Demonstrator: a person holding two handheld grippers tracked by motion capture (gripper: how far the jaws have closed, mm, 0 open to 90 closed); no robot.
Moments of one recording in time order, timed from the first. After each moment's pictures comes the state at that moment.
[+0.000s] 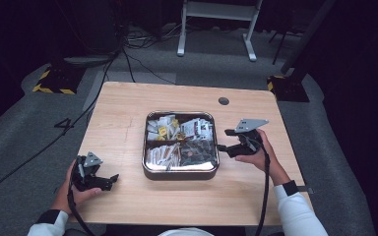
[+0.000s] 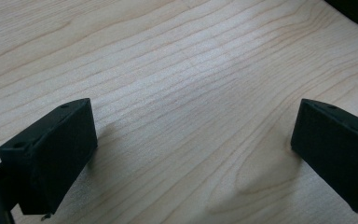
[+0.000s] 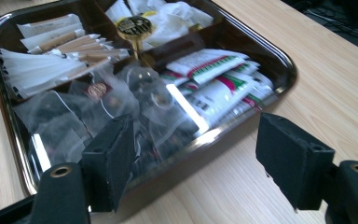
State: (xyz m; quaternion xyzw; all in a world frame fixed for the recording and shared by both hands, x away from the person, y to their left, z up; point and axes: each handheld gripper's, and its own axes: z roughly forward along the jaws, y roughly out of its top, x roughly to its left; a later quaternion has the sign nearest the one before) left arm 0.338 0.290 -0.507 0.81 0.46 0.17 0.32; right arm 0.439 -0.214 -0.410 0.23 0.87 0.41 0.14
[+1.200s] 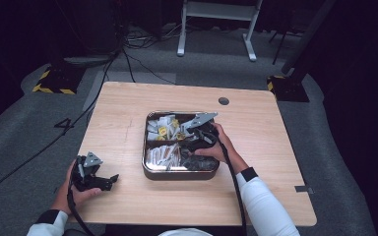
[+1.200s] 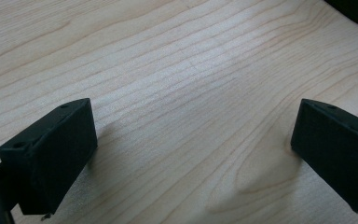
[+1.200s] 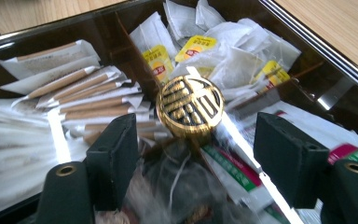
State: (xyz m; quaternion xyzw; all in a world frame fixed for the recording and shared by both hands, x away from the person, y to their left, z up) left arm 0.338 0.290 -0.507 0.81 0.46 0.17 0.32; right arm 0.475 -0.095 -0.439 0.19 0.90 0.39 0.10
